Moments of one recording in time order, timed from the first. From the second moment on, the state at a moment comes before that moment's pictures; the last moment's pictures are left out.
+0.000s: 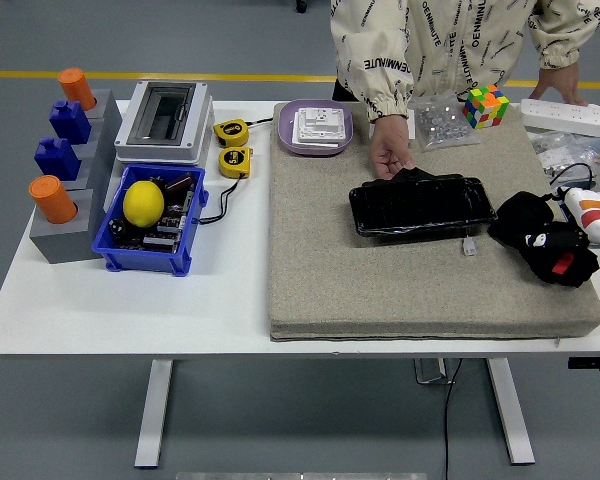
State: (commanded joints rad) left arm -0.06 0.23 -1.38 -0.22 1.17 0.05 0.22; right arm 0.48 -0.33 1.18 0.80 -2.21 -0.13 0.03
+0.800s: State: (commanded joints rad) left arm -0.06 0.23 -1.37 -0.22 1.16 0.05 0.22; right arm 0.48 -0.30 1.18 0.77 -2.21 -0.15 0.03
